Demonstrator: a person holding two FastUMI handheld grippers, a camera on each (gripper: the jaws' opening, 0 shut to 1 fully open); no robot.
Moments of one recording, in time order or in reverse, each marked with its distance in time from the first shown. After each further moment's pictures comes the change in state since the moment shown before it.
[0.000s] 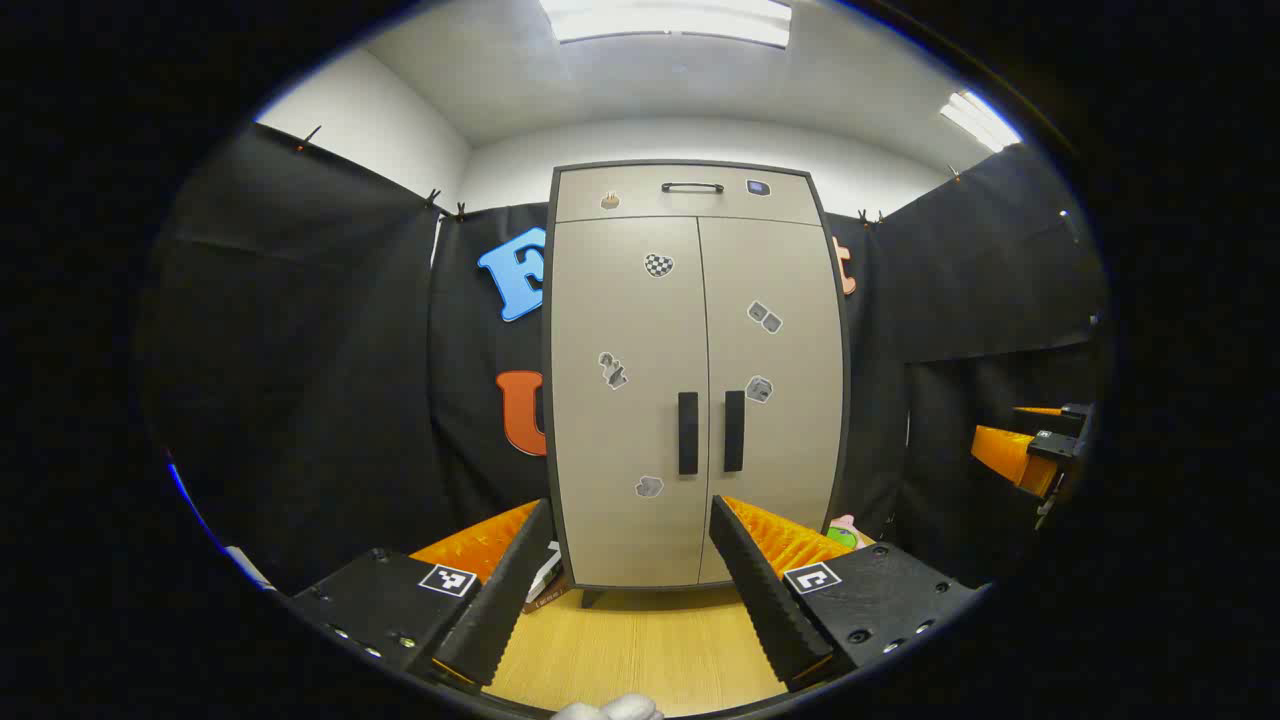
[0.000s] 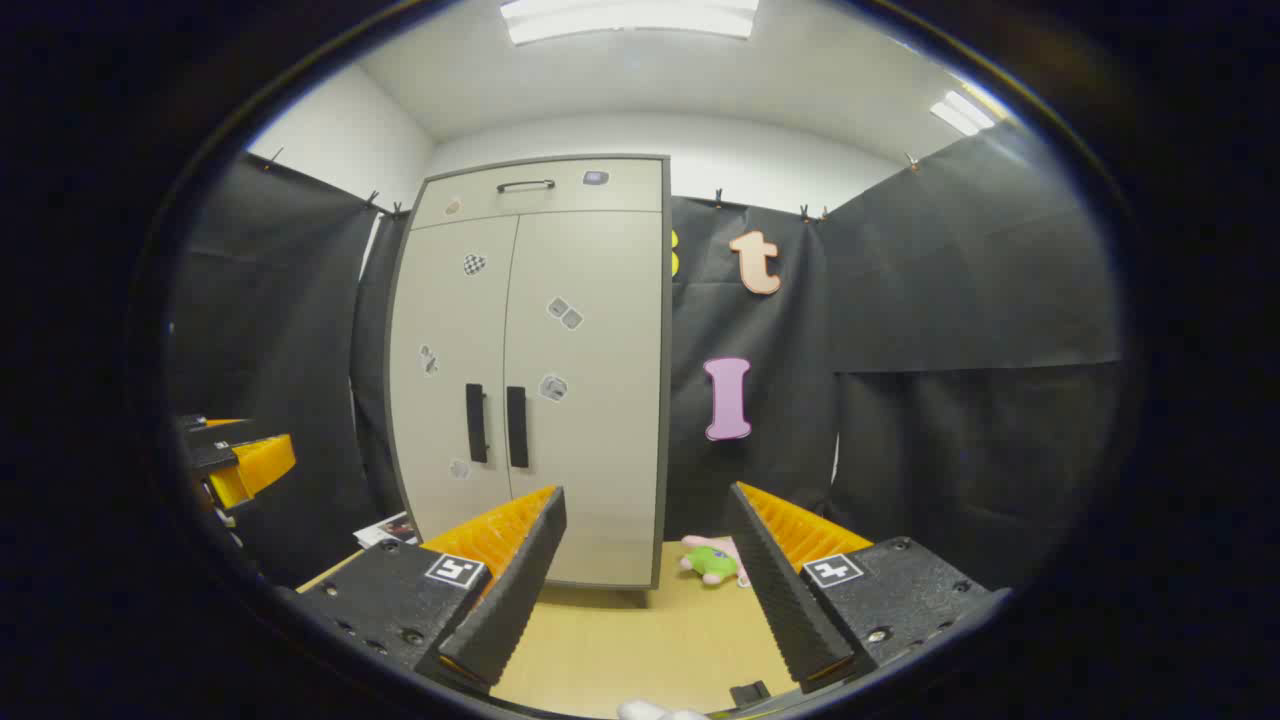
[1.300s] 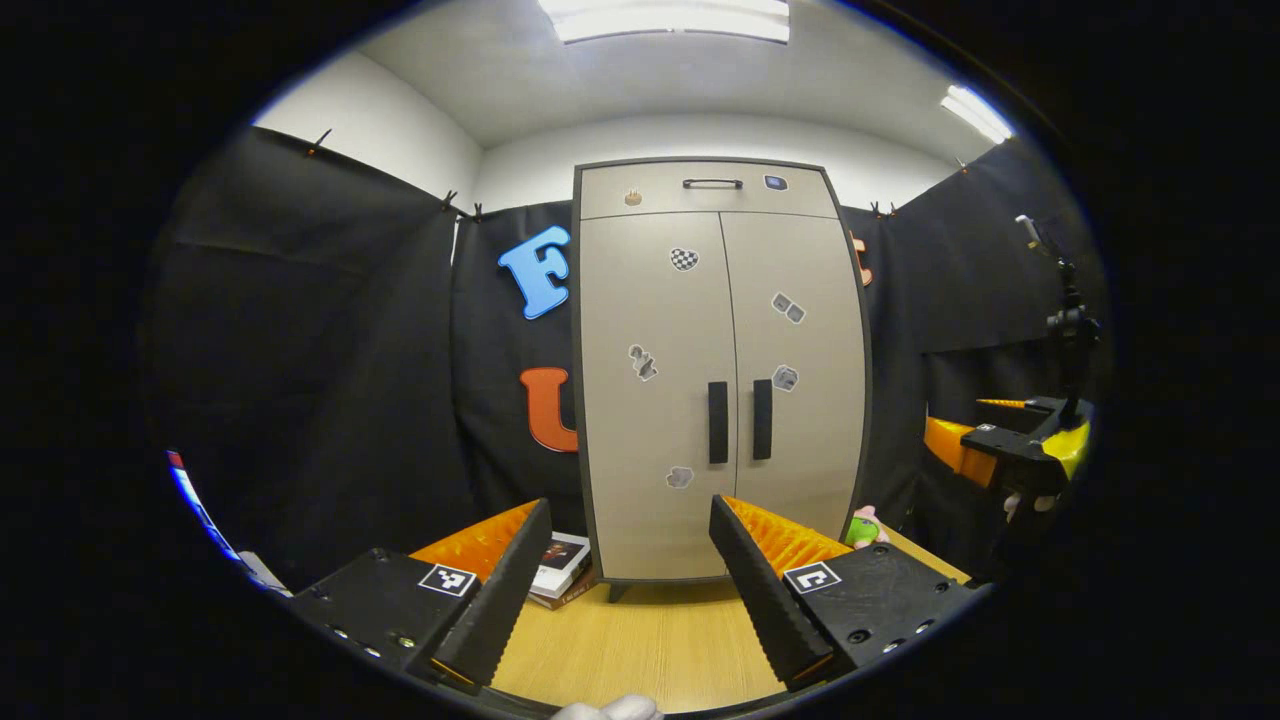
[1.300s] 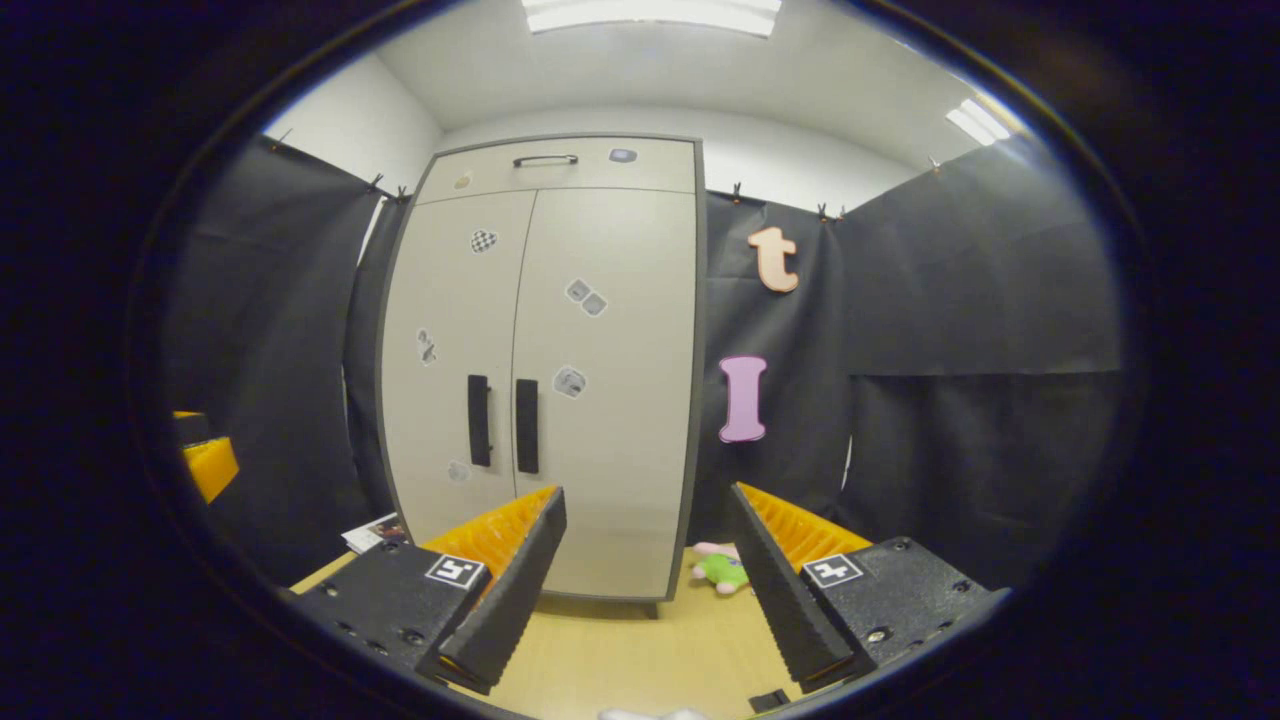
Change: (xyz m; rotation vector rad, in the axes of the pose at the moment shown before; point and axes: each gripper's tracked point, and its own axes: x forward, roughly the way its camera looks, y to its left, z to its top) left arm -0.015 0.036 -0.011 0.019 0.016 0.079; right arm 0.082 0.060 -0.010 -0.015 0.009 0.020
